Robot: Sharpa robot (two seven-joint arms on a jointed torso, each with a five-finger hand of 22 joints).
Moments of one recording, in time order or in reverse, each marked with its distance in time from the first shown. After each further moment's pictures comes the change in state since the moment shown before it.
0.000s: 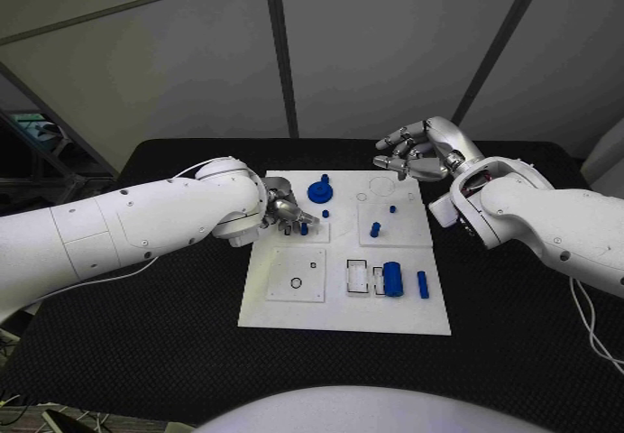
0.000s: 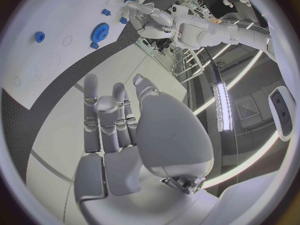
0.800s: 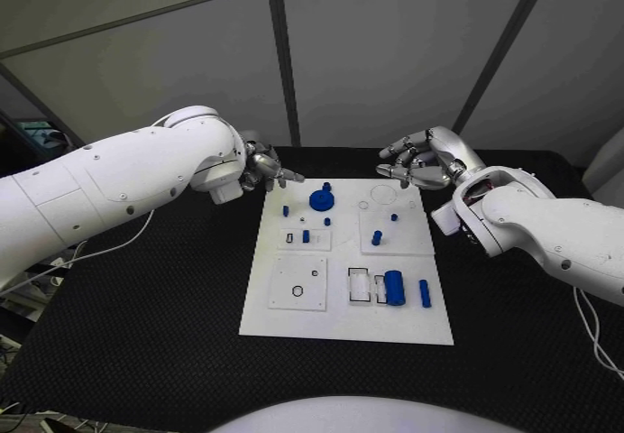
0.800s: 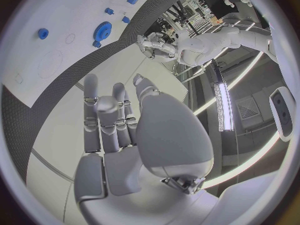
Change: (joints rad) left arm 0.074 0.002 0.140 -0.139 0.034 0.095 0.002; left_hand 0.177 0.058 -0.230 0.057 0.000 -0.179 0.083 -0.118 -0.106 -0.143 0.072 -0.093 -0.120 0.006 0.055 -0.023 -0.031 0.000 -0.109 0.048 -0.143 -0.170; right arm 0.000 0.002 0.000 -0.014 0.001 0.000 0.000; right_hand 0.000 0.000 0.000 0.000 0.000 0.000 0.000 0.003 0.000 0.000 0.000 0.000 -0.001 0.000 0.000 0.000 0.000 0.000 0.000 0.000 -0.004 -0.001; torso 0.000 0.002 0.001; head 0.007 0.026
